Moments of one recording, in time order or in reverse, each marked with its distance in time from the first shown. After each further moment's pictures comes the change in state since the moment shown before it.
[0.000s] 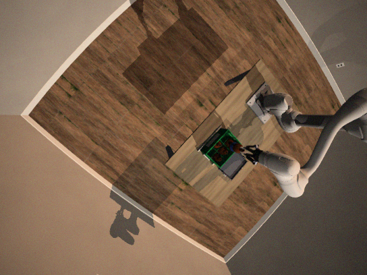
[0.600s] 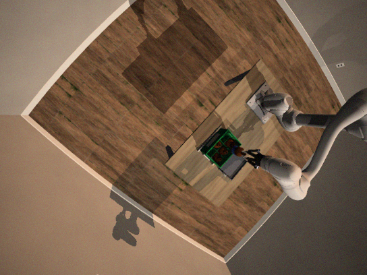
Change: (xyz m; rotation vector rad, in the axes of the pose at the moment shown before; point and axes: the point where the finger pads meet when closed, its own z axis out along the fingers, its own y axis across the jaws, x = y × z) arm -0.015 -0.029 0.000 0.000 0.000 0.000
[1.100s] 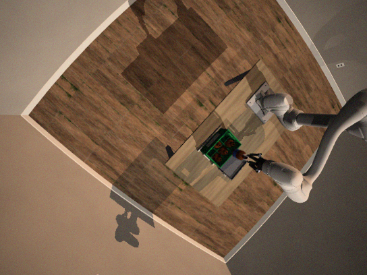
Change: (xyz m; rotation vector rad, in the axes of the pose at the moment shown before) arm -0.014 -0.028 0.000 0.000 0.000 0.000
